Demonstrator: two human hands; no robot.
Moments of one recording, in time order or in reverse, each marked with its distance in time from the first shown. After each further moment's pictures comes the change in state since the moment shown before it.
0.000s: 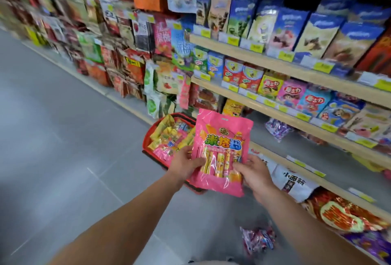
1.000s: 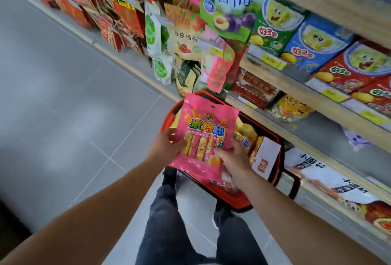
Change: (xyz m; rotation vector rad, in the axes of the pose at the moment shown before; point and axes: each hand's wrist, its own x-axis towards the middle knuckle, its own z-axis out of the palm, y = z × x) left_hand 0.354 -0.012 -0.212 0.393 0.134 -0.292; right_hand 0.312 -0.026 0.270 -0.110 -0.066 0.429
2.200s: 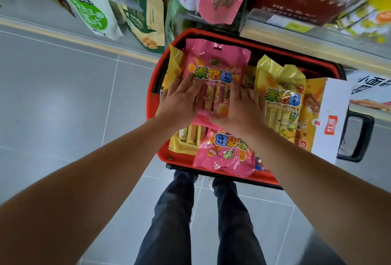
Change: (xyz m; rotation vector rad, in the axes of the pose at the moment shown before) left_hand 0.295 -0.081 0.089 0.885 -0.455 0.644; right_hand 0.239 0.047 0.099 -1.095 0.270 -0.065
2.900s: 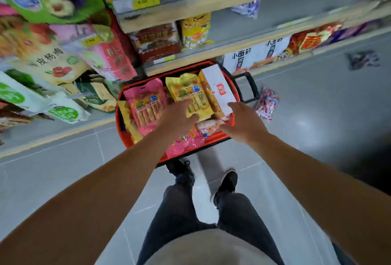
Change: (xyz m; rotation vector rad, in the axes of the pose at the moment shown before) left_hand -0.175 0.229 -0.105 -0.013 -0.161 0.307; right_hand -0.298 0.117 -0.107 0.478 0.146 0.371
